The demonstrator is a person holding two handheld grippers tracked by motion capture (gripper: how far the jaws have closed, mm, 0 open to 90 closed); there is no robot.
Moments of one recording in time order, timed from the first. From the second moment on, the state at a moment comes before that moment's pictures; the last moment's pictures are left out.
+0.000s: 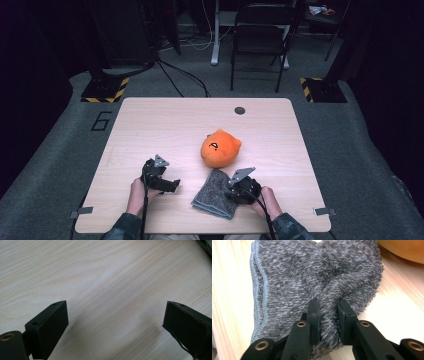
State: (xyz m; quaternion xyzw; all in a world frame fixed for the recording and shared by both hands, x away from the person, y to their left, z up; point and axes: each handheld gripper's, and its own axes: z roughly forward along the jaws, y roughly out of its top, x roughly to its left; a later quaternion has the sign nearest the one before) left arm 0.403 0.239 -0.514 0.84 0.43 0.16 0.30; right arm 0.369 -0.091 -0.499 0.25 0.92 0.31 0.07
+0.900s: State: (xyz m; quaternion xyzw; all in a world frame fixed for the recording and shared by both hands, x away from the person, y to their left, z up) left arm 0.402 0.240 -0.514 0.84 0.43 0.16 0.31; right arm 0.378 -0.163 -0.482 0.34 0.89 0.29 0.11
